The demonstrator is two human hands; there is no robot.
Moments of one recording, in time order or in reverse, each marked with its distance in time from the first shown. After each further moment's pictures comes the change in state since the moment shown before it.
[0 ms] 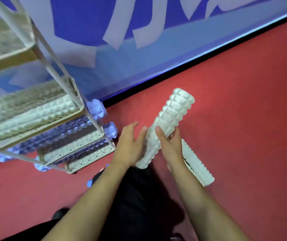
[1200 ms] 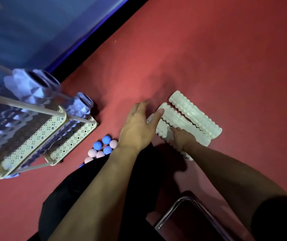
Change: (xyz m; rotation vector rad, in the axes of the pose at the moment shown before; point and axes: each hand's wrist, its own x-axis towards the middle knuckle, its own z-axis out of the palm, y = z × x) left_hand 0.058 -0.053 0.124 0.278 -0.328 0.006; right_hand 0.094 0.252 -0.139 -1.371 -0.485 0.364
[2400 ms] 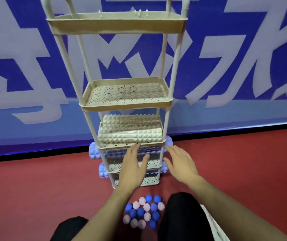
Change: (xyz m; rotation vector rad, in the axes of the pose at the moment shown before) left_hand -0.232 -0.126 -0.260 -0.215 0.837 -0.004; right_hand -0.216 -0.386 -0.135 -0.310 0.703 -0.875
